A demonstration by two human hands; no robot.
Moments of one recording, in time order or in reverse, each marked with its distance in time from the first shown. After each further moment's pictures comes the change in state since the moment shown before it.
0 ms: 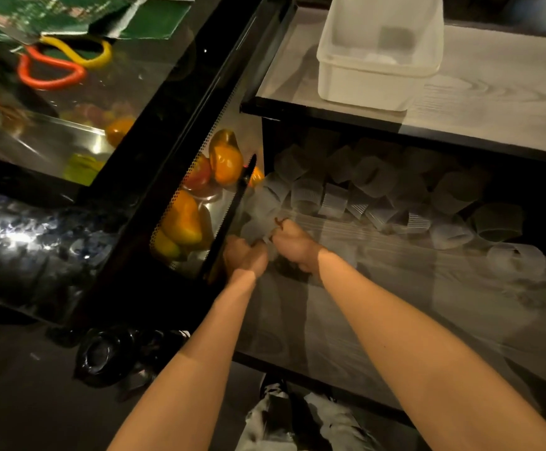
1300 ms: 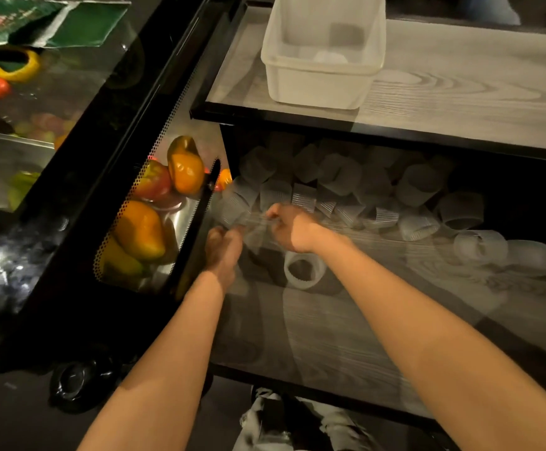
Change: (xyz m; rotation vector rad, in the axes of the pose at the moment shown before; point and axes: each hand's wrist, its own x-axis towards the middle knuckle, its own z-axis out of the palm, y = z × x) left_hand 0.013 0.026 0.022 -0.437 -0.147 -0.028; right_hand 0.003 -0.001 -0.074 -0.477 0.045 -0.083
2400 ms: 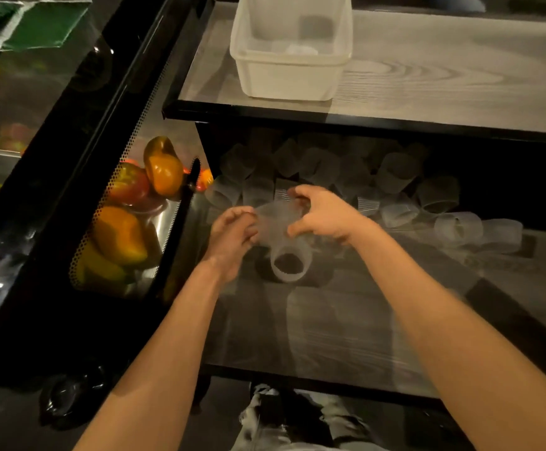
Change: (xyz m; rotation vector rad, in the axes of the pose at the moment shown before) left_hand -0.040 0.020 0.008 -0.213 -0.455 0.101; right_hand -0.056 0.032 -0.052 0.246 0.075 0.011
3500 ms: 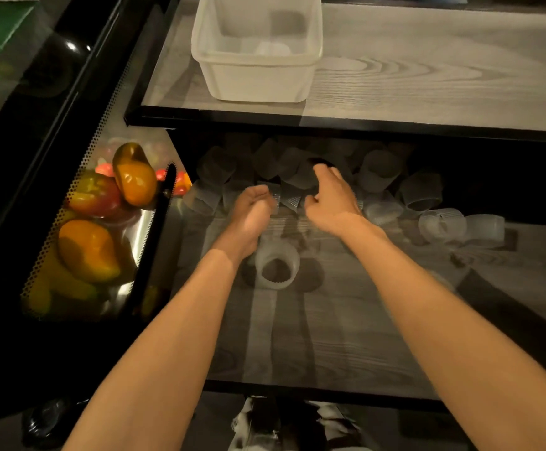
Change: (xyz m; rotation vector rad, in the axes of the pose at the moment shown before) left_hand 0.065 -0.005 0.072 0.271 -0.038 0.003; right_hand 0.017 0.027 -0.029 -0.328 0.406 0.019
